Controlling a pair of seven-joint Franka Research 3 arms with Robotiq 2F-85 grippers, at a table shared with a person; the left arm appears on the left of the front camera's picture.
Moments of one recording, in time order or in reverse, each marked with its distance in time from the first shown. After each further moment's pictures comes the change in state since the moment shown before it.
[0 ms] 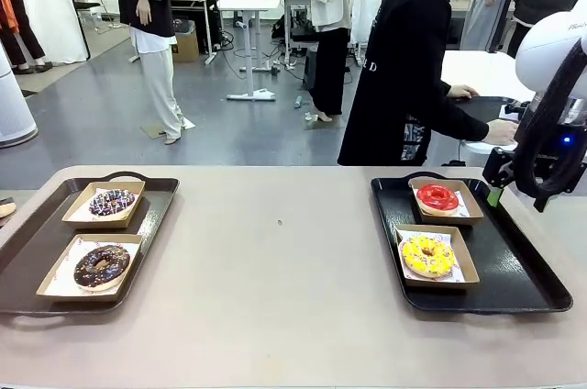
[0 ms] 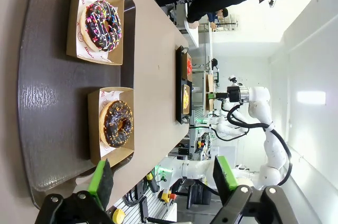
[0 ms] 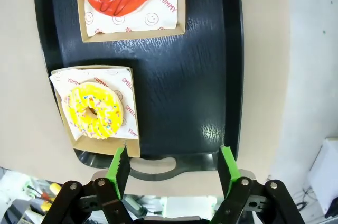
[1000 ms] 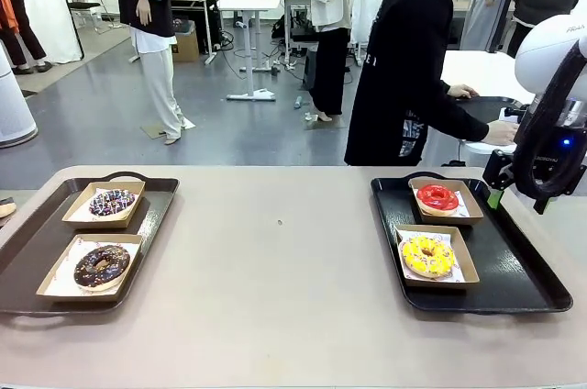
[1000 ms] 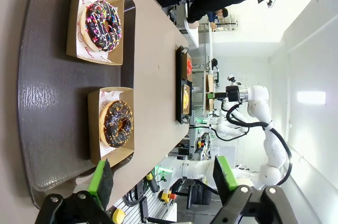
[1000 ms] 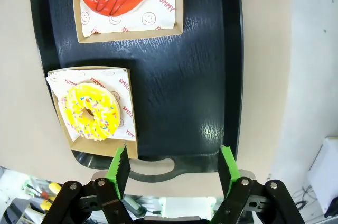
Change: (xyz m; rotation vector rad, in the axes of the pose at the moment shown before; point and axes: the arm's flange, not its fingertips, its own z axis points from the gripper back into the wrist) left arm 0.000 0.000 0.000 0.000 0.000 0.000; right arm 0.003 -0.003 -0.005 0.001 0.012 0.002
